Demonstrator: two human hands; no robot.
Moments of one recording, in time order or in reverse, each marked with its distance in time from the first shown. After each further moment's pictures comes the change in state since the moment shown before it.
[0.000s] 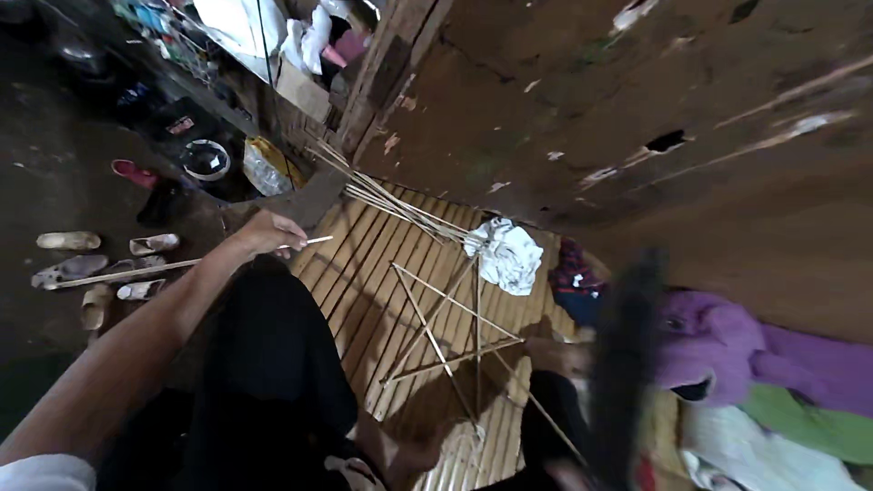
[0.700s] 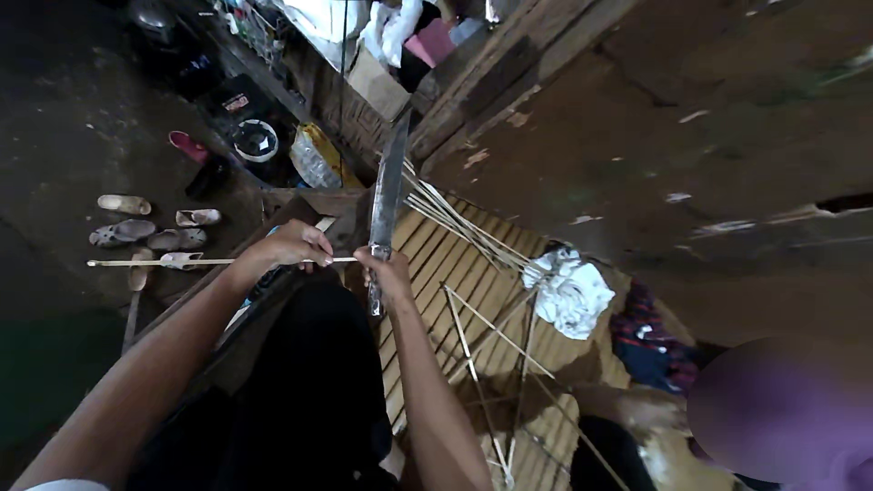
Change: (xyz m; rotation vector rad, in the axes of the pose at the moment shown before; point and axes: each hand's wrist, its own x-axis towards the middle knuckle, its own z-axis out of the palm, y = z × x) left_hand -0.007 -0.044 -0.043 -0.031 -0.122 0.032; right_hand 0.227 -0.181 0.277 0.803 -0.404 -0.075
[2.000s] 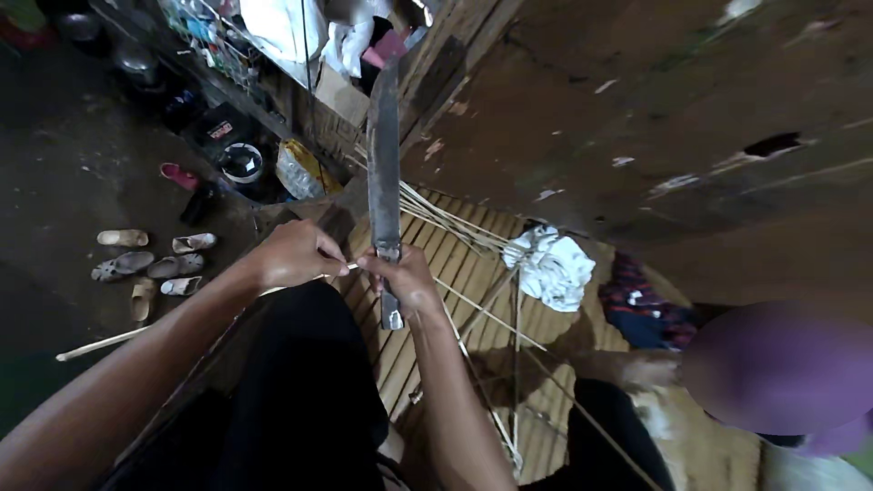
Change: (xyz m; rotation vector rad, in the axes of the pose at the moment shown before) left_hand -0.070 0.118 0.044 0.569 0.017 0.092; right_hand -0.081 -0.070 -0.035 0.049 -0.098 -0.109
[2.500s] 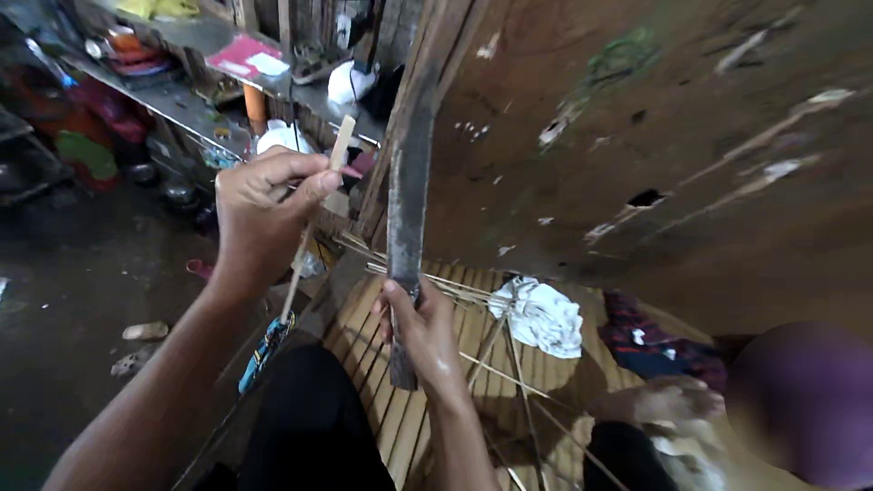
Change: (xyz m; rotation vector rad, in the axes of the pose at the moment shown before) left_hand -0.044 0.109 -0.071 -0.296 1.006 0.864; right_hand -0.074 -0.082 0.004 -0.110 0.160 -0.490
